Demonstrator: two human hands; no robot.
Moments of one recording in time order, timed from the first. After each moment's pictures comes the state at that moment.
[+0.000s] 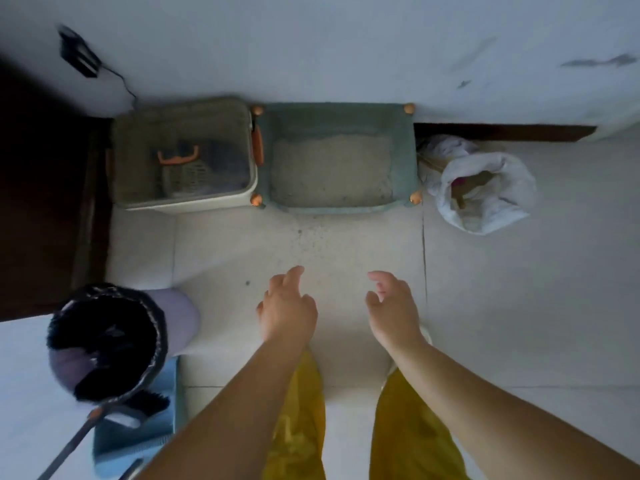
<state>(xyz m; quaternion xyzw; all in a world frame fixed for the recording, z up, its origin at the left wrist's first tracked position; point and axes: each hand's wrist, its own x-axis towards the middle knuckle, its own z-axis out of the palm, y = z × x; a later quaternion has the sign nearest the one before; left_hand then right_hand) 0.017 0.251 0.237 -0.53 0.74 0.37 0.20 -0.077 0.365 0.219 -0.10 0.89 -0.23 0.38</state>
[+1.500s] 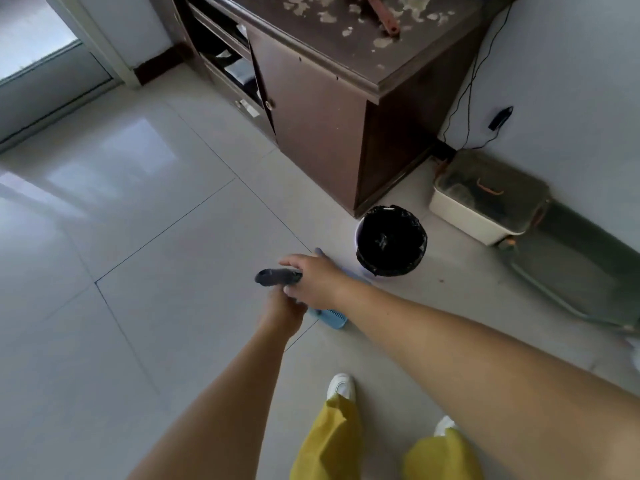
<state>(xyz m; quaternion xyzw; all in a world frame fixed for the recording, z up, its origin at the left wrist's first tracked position) 0.634 0.310 0.444 -0.80 0.33 0.49 -0.13 0.541 0.276 0.514 -0.64 0.56 0.00 0.52</state>
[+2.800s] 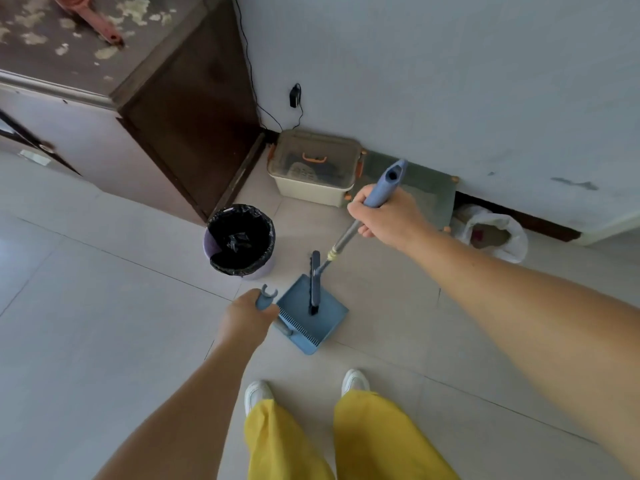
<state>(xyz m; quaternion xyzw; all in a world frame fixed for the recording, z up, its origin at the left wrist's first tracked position) 0.385 0.370 0.449 -0.66 0.60 0.45 -0.01 0.142 0.367 0.534 -0.41 0.79 -0.28 0.36</state>
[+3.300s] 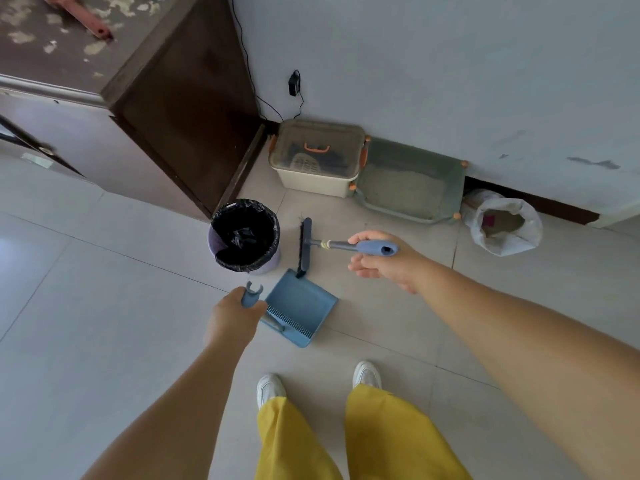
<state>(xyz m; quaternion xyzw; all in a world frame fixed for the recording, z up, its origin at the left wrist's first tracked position) 0.401 0.358 0.437 -0.70 0.56 0.44 -0.03 0.145 0.402 0.475 -0.25 0.71 -0.30 0.59</state>
